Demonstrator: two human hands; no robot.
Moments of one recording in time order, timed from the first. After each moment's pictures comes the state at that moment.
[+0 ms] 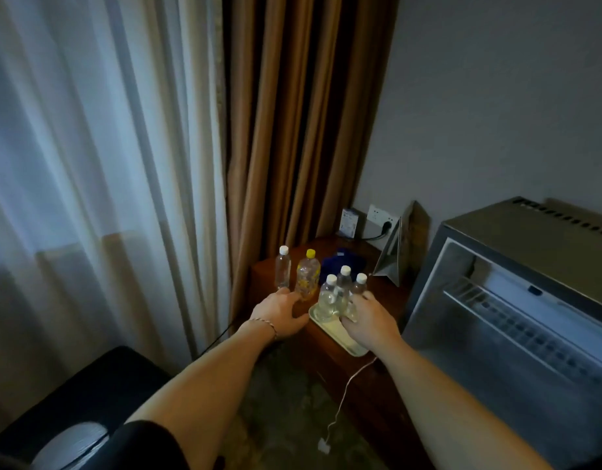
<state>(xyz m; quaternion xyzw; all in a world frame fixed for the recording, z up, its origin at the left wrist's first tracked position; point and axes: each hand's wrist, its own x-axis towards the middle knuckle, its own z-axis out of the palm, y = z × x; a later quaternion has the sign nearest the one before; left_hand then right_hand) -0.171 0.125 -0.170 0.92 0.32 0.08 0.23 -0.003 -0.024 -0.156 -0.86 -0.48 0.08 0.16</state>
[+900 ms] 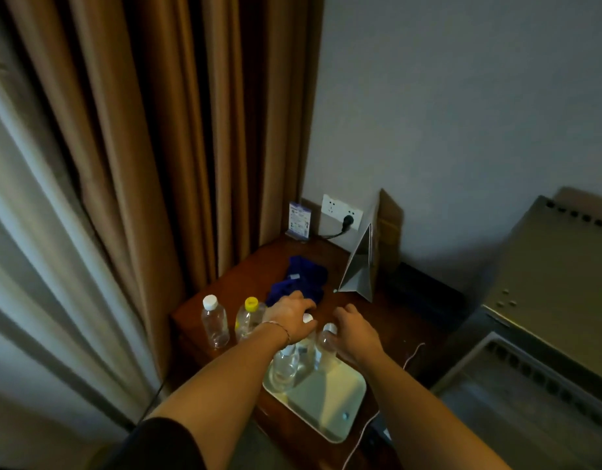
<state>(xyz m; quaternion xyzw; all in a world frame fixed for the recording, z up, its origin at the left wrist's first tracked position) 0.126 0.291 -0.230 0.95 0.22 -0.05 0.22 0.215 0.141 -0.231 -0.91 -0.35 0.18 0.13</state>
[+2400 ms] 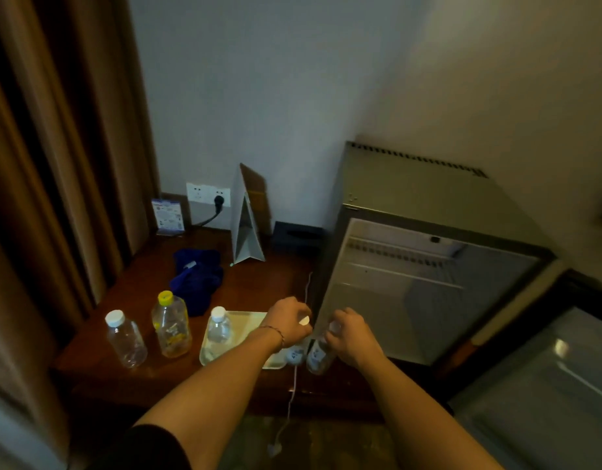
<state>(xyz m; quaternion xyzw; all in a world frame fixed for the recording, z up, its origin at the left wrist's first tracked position) 0.061 0.150 -0.211 0.95 -0.08 -0.07 0.30 0.052 -0.026 -0.204 -0.97 -0.05 0.10 0.23</state>
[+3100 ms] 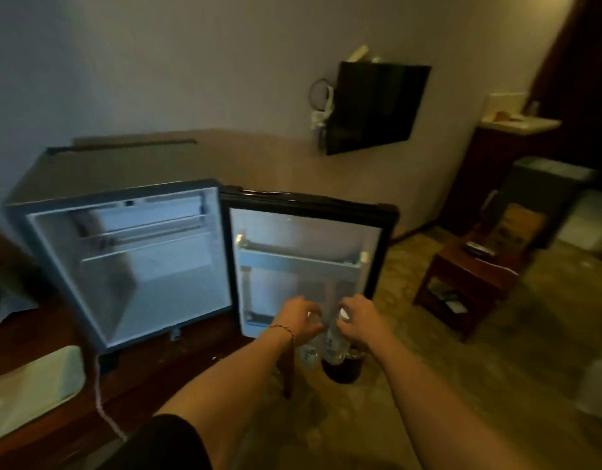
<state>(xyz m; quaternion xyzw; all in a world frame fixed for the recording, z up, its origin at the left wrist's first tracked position) -0.153 -0.299 -0.177 0.88 -0.39 -0.13 0.23 -0.256 -0.439 -0.169 -0.95 0.22 -0.04 0.21</state>
